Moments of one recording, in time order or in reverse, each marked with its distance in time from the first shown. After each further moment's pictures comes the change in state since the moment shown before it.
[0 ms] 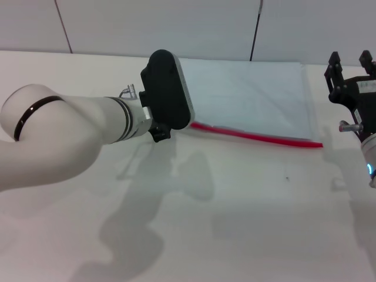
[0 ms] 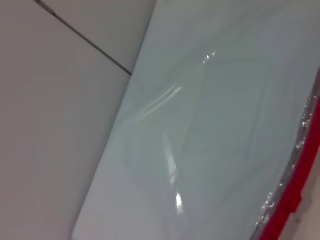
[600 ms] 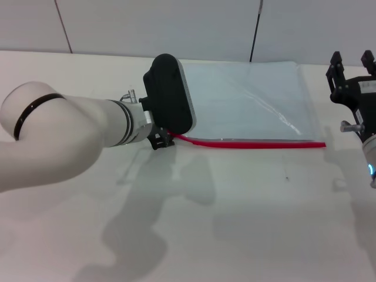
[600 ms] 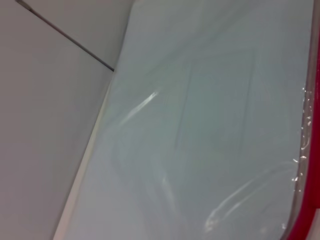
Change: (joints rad) left arm 0.017 0.000 0.001 0.062 -0.005 0.098 0.020; right arm -0.003 0.000 0.000 0.000 0.000 0.007 0.000
